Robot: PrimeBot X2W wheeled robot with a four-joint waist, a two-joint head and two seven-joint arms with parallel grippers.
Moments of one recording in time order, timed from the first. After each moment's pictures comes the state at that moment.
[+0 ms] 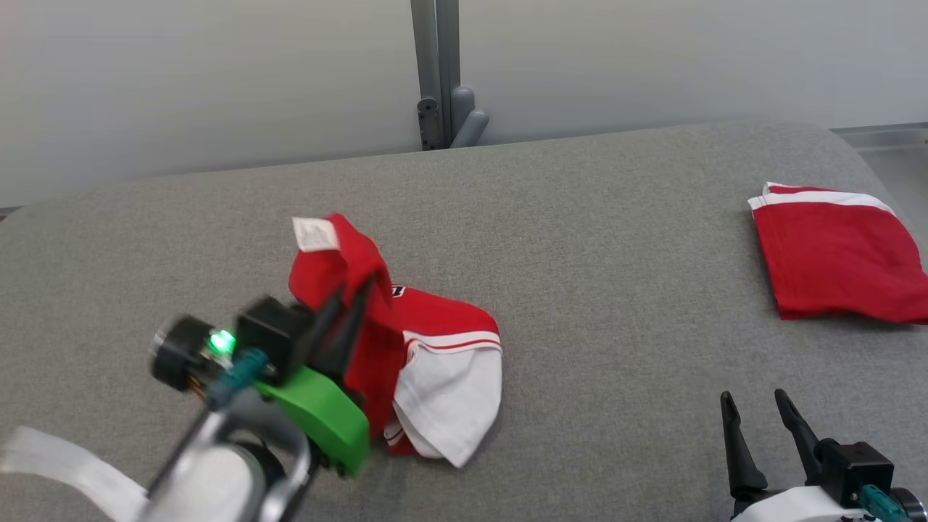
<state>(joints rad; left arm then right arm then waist) -0.31 0.42 -0.54 -0.15 -0.42 0.04 0.16 0.12 -0.05 -0.06 0.19 0.12 0.13 -0.26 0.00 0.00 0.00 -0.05</state>
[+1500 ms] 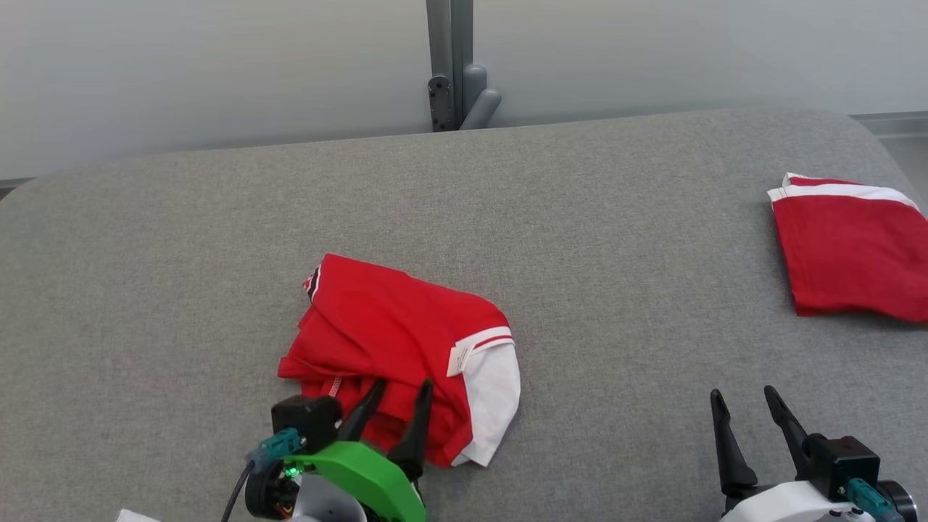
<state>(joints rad) -0.09 0.16 -0.55 0.18 -0.67 0.08 -0.02 0.10 -0.05 -0.04 0.22 0.11 0.13 -0.26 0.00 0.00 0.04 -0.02</state>
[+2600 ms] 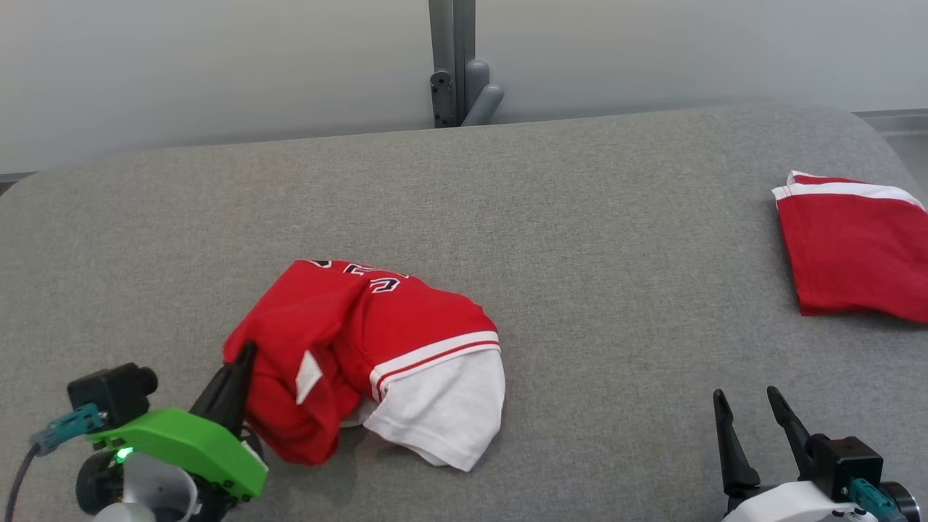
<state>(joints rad) -0.07 0.37 -0.31 -0.02 -0.88 0.10 0.10 0.10 -0.05 -0.05 0.22 0.11 0.13 -0.26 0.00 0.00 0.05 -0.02</state>
